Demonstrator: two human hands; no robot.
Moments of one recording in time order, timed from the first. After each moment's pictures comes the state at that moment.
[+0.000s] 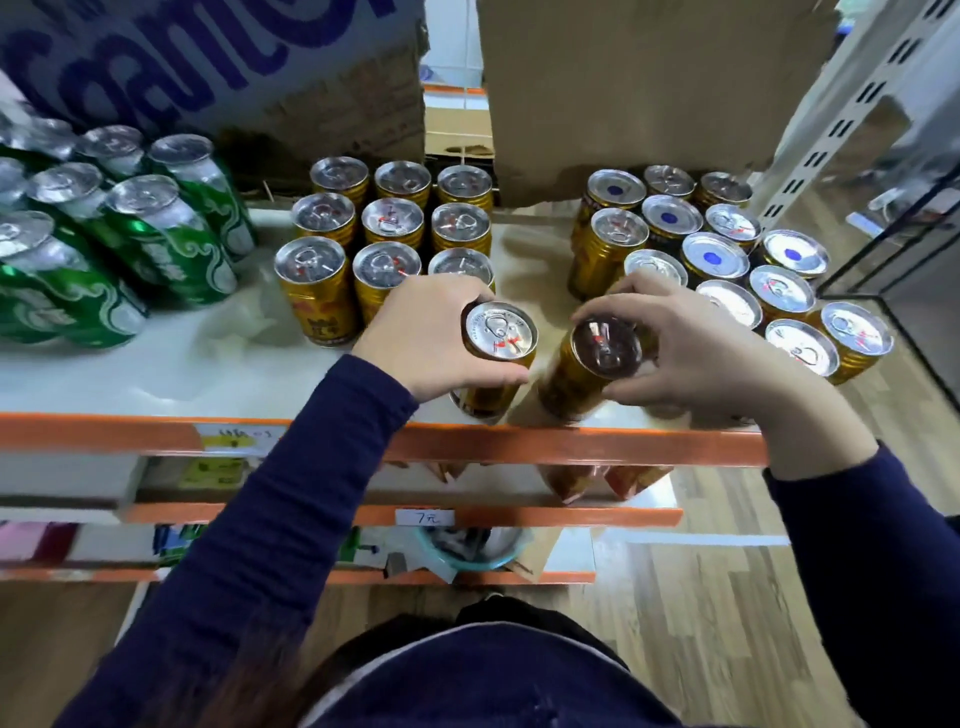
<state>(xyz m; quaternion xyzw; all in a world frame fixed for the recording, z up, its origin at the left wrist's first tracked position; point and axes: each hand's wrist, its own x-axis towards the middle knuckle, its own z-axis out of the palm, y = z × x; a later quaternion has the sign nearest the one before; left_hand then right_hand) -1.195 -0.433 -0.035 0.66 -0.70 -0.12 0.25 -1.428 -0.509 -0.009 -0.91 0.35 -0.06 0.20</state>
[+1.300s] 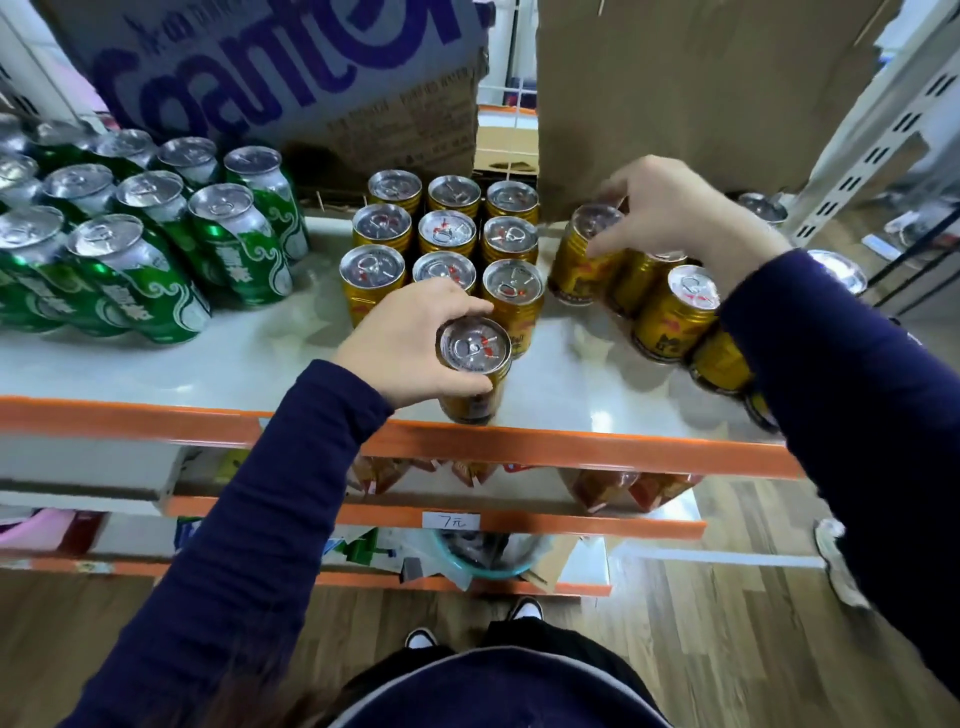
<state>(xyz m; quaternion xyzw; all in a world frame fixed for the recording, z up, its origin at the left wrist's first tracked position) -1.138 -0.402 -0.033 0.63 -0.72 -0.16 0.24 -1.331 -0.599 0.024 -0.88 0.47 -0.06 0.10</state>
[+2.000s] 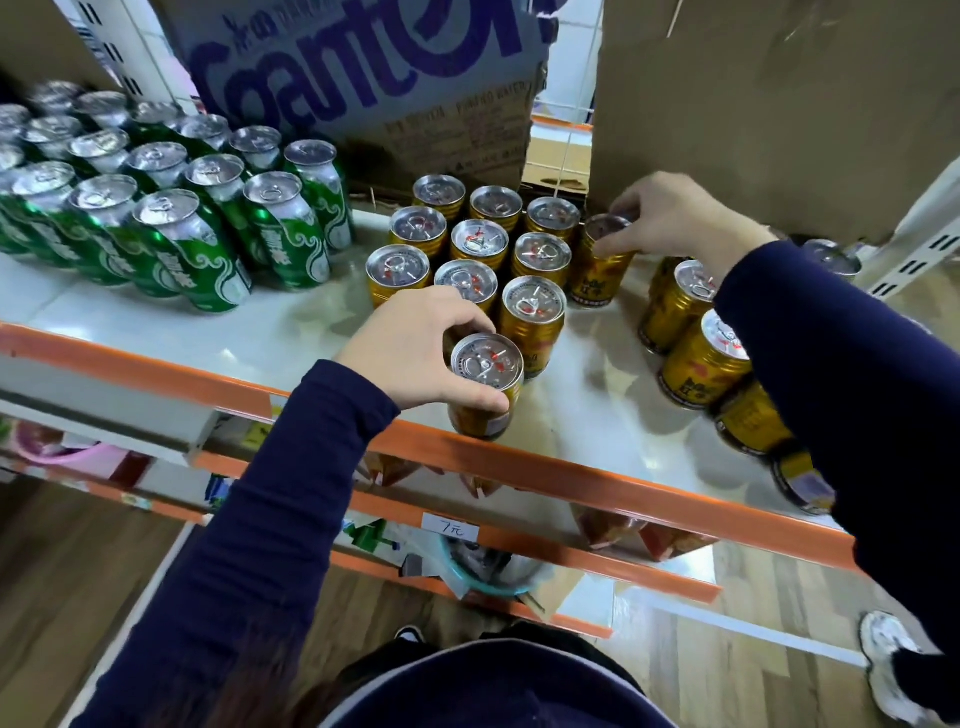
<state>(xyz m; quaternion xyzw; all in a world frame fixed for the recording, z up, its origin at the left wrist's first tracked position) -1.150 -0.402 -0.030 0.70 -0.65 -0.15 0.24 -1.302 -0.669 0.000 -0.90 0.41 -0.01 0.12</state>
